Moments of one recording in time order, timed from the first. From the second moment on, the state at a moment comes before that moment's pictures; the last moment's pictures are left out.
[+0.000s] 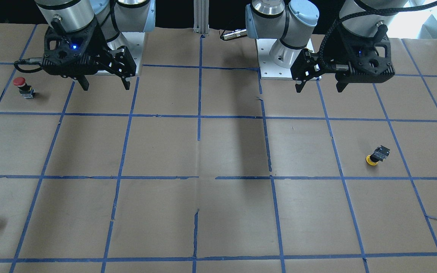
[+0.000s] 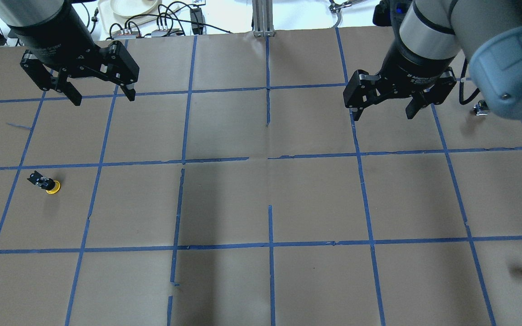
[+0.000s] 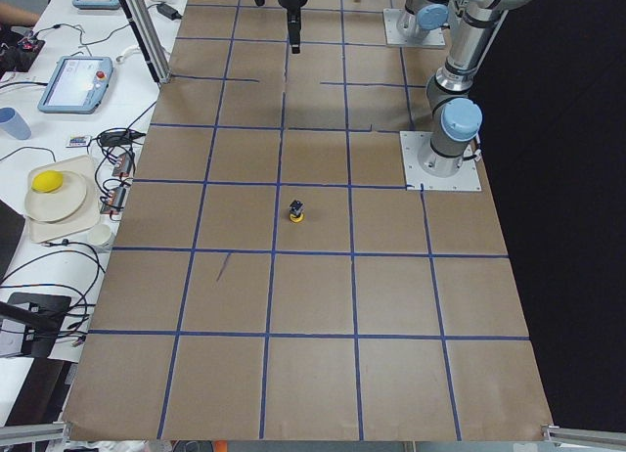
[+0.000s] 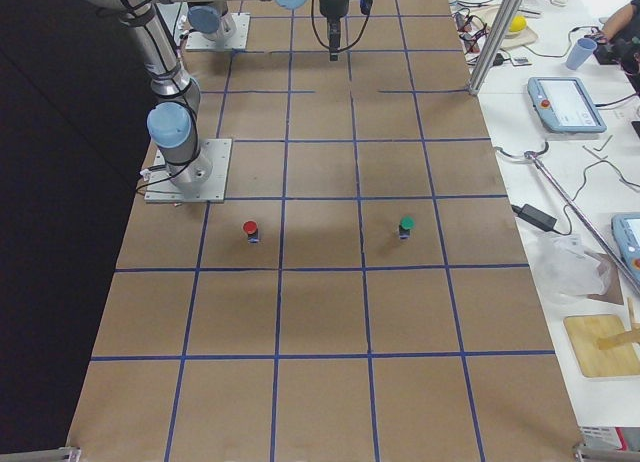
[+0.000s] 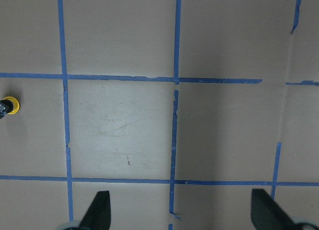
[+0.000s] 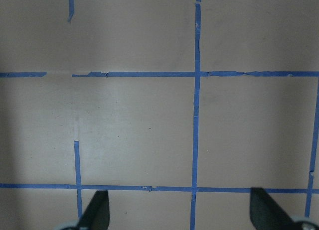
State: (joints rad) left arm -1.53 -1.60 -1.42 -1.74 1.57 0.00; right arm 1.63 -1.63 1.62 -1.60 -1.53 0.04
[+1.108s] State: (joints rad) left arm -1.20 -1.63 -1.56 -1.65 1.60 0.43; right arm 1.63 -1.63 1.62 -1.60 -1.52 0.04
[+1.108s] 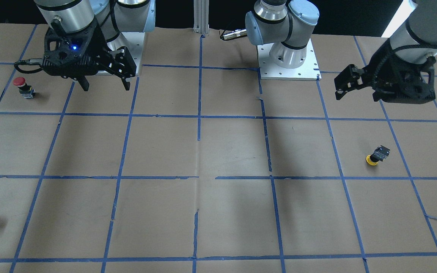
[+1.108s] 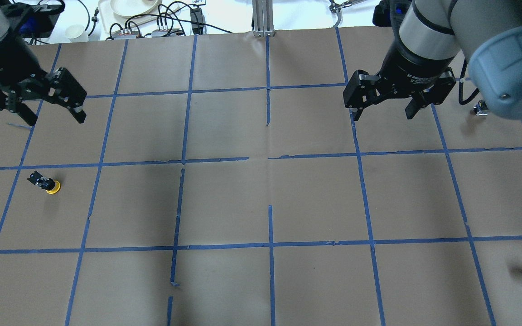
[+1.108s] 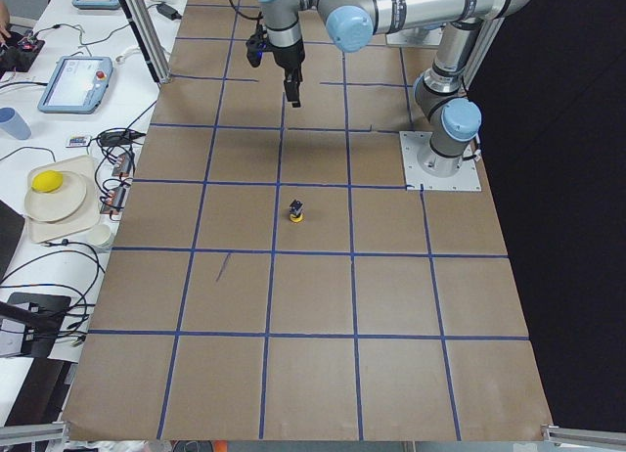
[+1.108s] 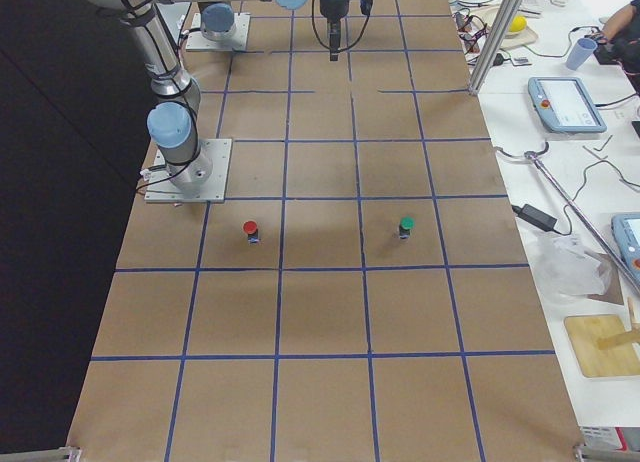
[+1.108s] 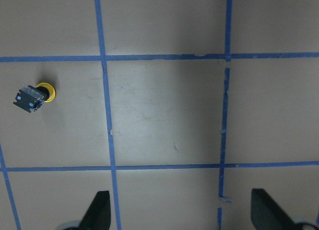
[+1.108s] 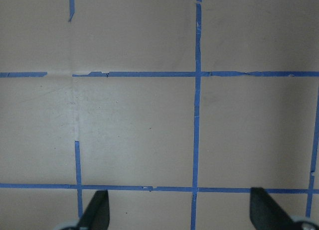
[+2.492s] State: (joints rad) left arm -0.93 -1.88 -1.85 -1.00 1.61 1.13; right arm 1.63 -1.62 1.62 -1.60 -1.52 0.04
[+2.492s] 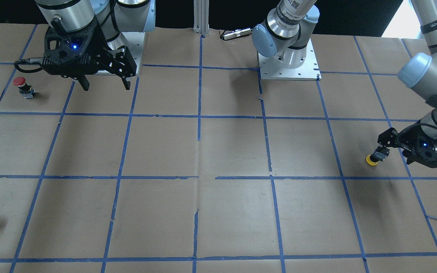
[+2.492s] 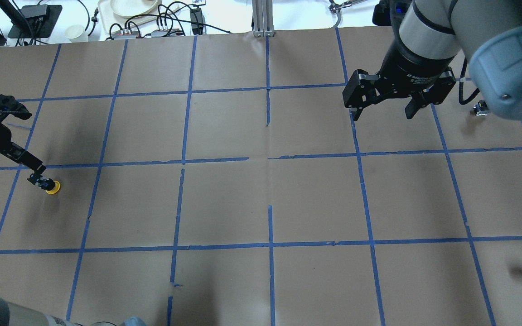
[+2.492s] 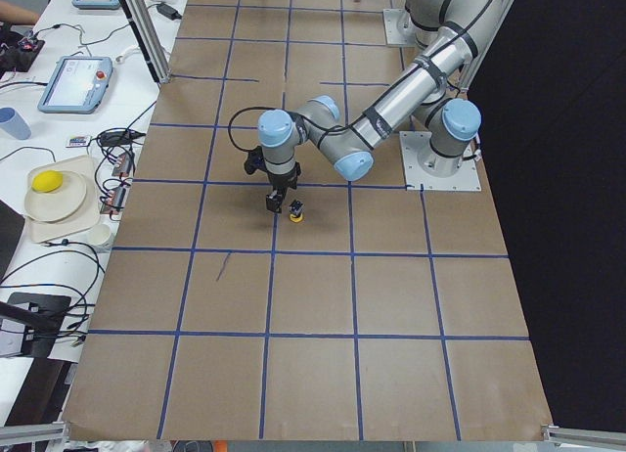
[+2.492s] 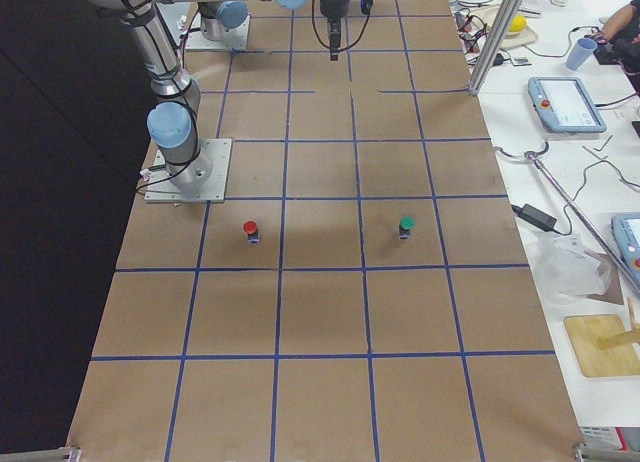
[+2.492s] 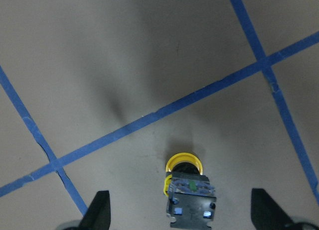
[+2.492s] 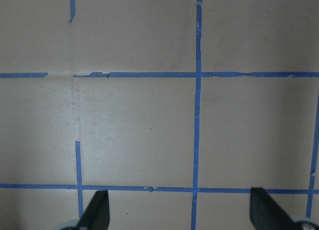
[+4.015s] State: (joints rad) left arm -0.94 -1.86 -1.88 -1.01 1.50 1.18; right arm 1.63 -1.63 1.63 -1.60 -1.52 0.05
